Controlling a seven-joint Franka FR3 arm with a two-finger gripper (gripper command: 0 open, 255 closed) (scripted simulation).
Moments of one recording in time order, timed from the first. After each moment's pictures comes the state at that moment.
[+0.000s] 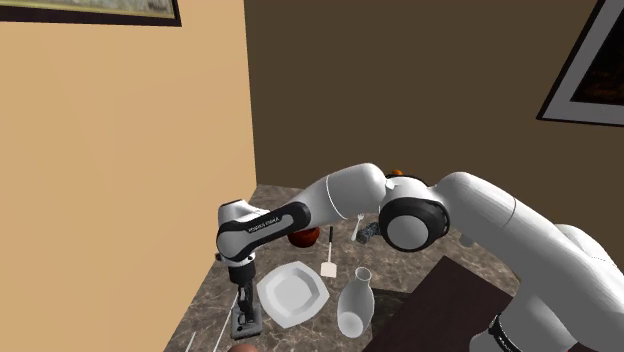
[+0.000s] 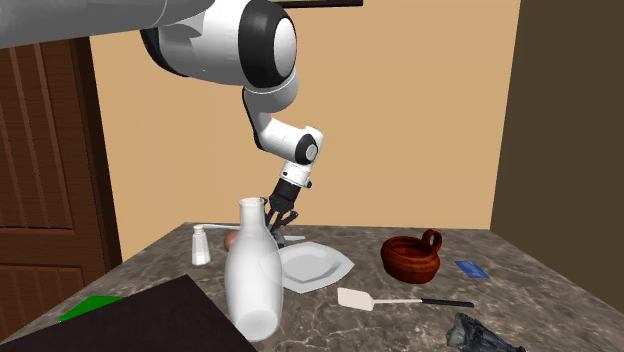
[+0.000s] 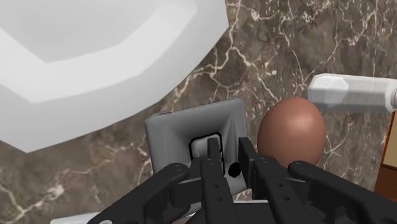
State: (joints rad) arm 0.41 1.16 0.18 -1.07 0.20 1.88 -0.59
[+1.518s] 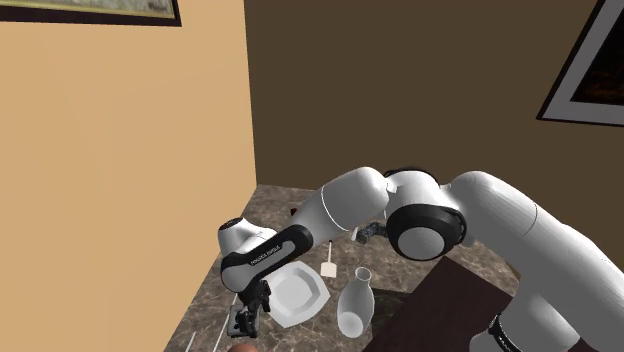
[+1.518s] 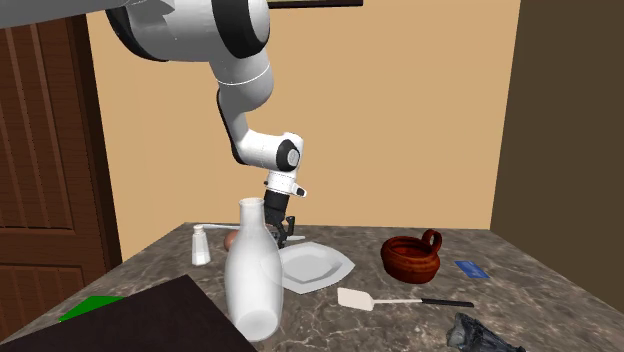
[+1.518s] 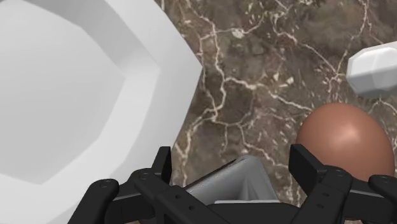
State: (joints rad) arm 0.57 1.05 0.02 -1.32 0.21 2.05 -0.14
